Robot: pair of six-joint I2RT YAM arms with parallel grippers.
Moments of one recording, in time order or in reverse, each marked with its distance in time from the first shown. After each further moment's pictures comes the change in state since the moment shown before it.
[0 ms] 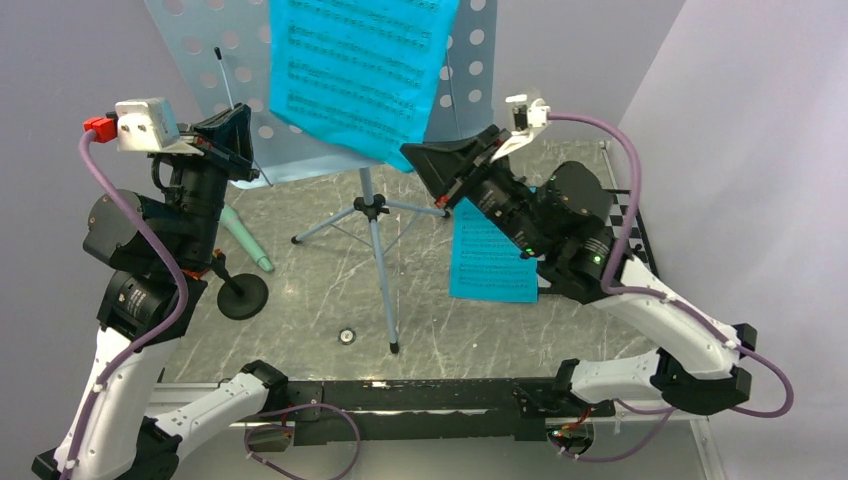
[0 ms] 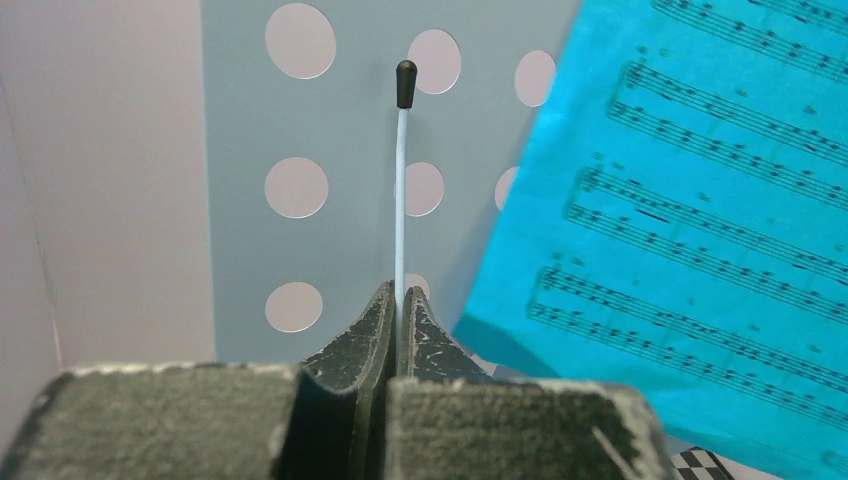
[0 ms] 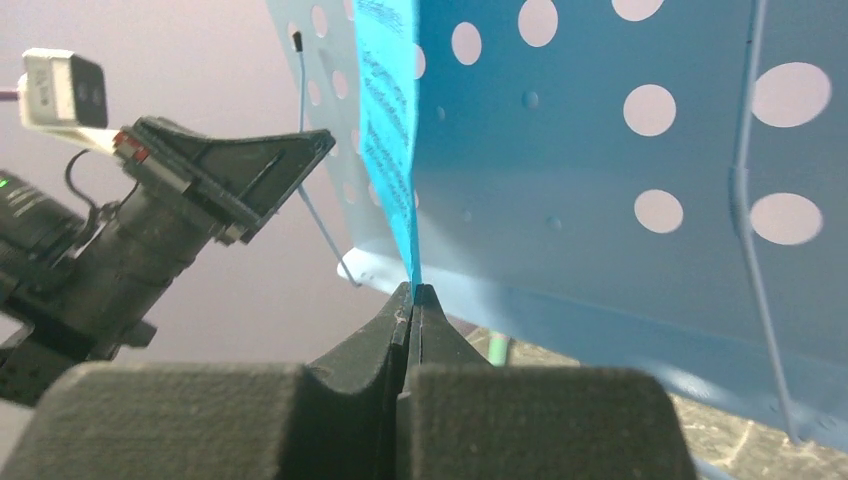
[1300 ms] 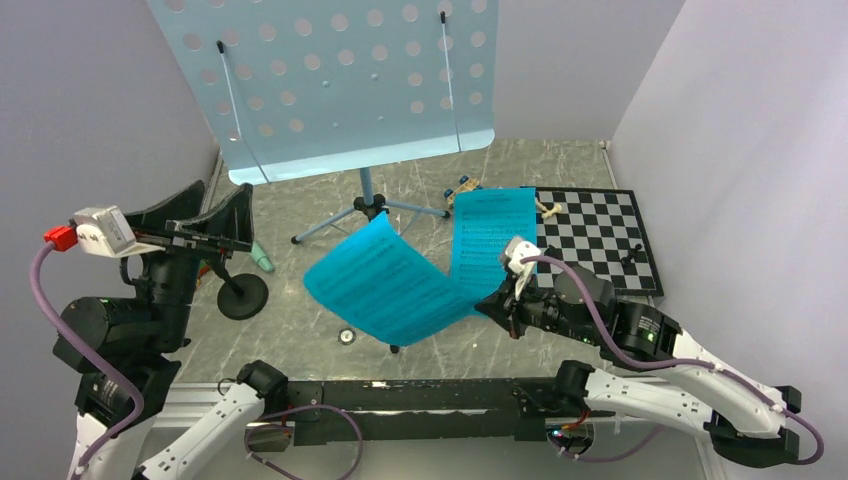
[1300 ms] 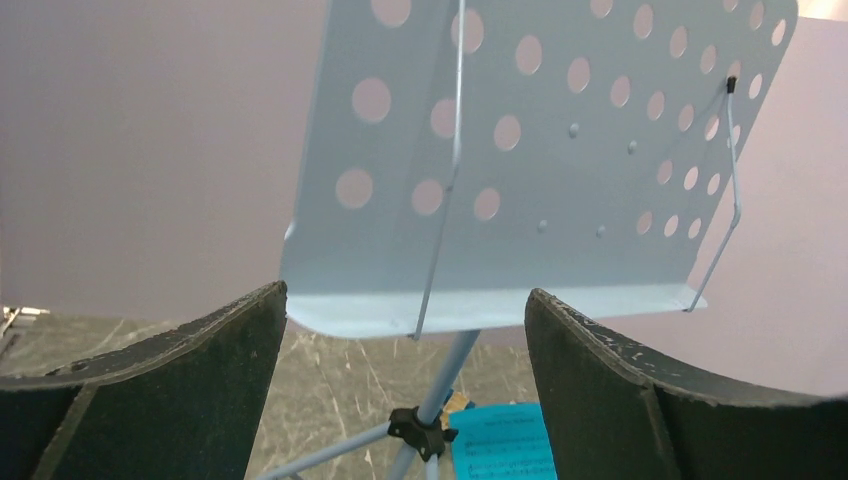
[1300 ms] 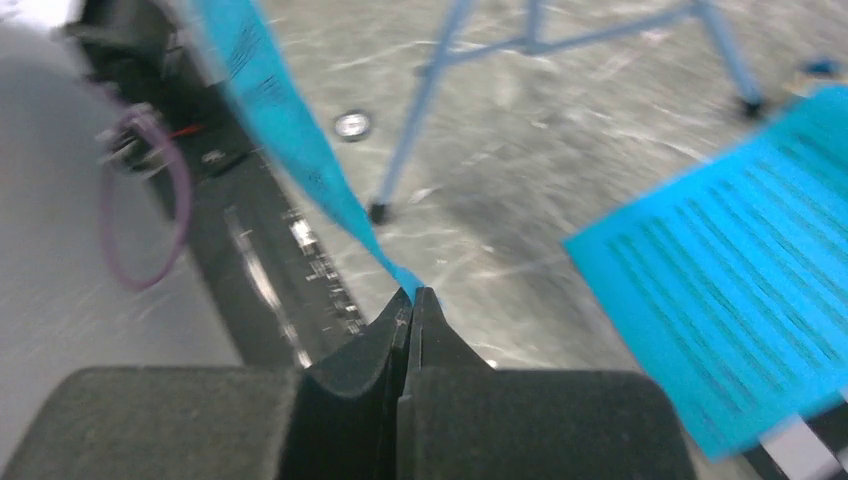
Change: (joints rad) left arm 0.000 -0.370 -0.301 -0.040 0.031 -0.122; right arm -0.001 -0.603 -0.675 -0.632 -0.275 -0.185
